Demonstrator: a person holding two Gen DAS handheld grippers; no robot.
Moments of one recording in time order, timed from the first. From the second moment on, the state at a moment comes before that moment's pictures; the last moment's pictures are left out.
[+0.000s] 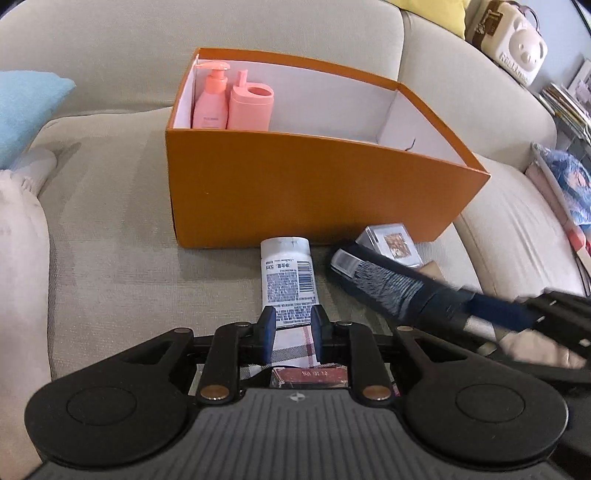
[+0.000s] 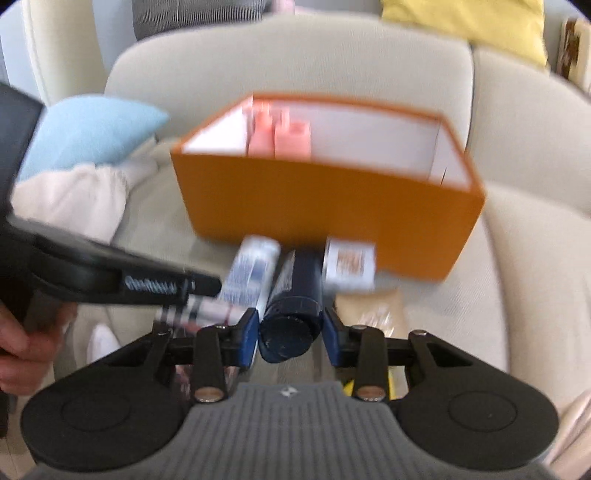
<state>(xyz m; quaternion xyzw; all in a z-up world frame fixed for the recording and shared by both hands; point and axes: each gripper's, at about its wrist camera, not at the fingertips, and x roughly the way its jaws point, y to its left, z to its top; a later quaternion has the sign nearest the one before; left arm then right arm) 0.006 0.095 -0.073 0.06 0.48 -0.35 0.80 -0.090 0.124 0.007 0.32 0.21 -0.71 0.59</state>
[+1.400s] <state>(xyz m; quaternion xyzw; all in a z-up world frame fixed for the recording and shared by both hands) 0.027 0.064 -0.080 0.06 0.51 -0.37 0.78 -0.140 0.068 -0.006 0.31 0.11 -0.76 0.55</state>
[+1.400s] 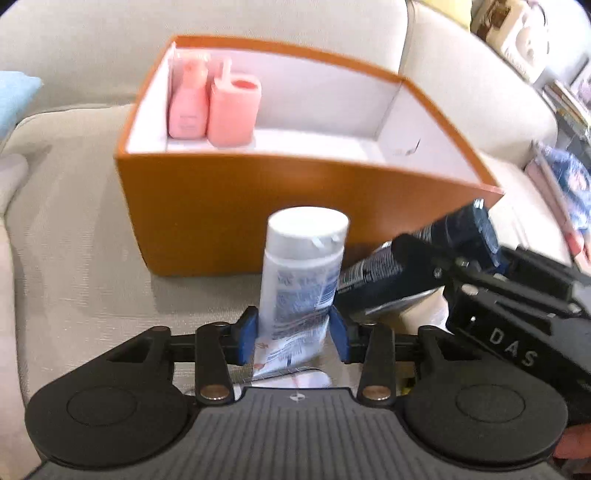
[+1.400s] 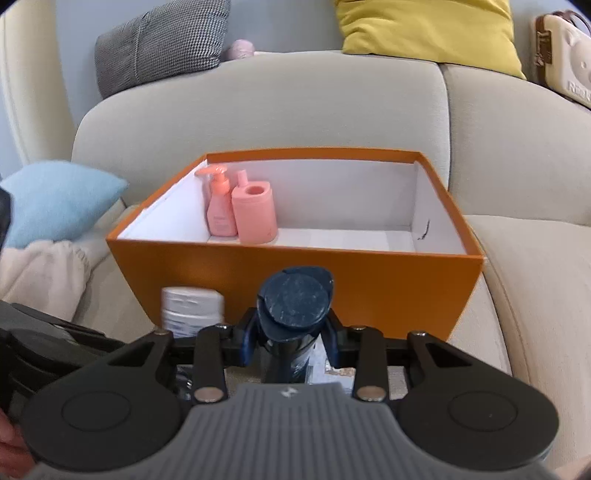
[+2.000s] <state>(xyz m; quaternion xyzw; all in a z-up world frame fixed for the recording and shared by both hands) 0.012 0.080 -0.044 0.10 0.47 -0.38 0.79 -0.125 0.083 0.001 0.31 0.11 -0.76 0.56</state>
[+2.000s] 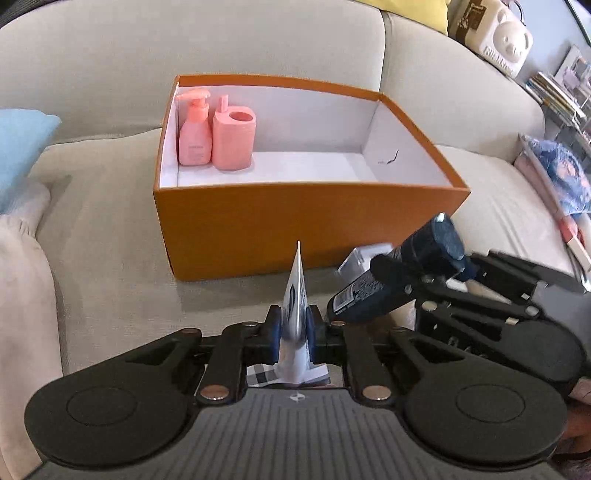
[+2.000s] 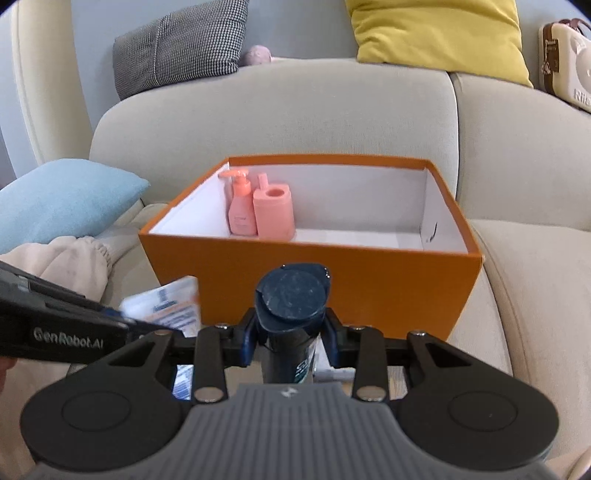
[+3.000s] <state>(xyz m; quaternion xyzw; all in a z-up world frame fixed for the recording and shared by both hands) 0.078 0.060 0.070 0.08 0.35 -0.41 0.84 -0.179 0.048 0.095 0.26 0.02 -0.75 0.60</state>
